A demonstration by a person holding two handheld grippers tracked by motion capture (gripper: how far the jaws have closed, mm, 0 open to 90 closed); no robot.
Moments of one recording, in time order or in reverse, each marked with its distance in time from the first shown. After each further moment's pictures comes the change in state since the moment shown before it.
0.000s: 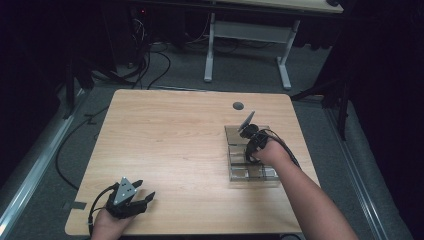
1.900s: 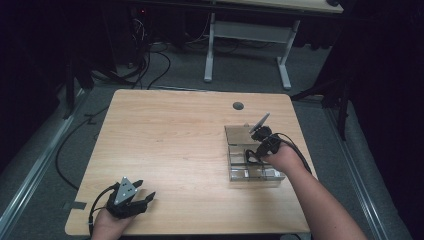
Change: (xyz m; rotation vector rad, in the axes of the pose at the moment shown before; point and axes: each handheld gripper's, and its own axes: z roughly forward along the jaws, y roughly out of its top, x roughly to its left) left arm 0.000 0.001 0.001 0.011 -0.001 0.006; right arm -0.005 -0.037 -0.024 -0.034 0.012 0.081
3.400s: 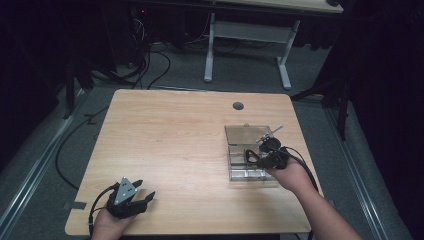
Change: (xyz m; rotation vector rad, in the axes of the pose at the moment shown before) left arm 0.000 0.000 0.000 -0.002 0.012 -0.003; right arm 0.023 -0.049 -0.019 -0.179 0.069 0.019
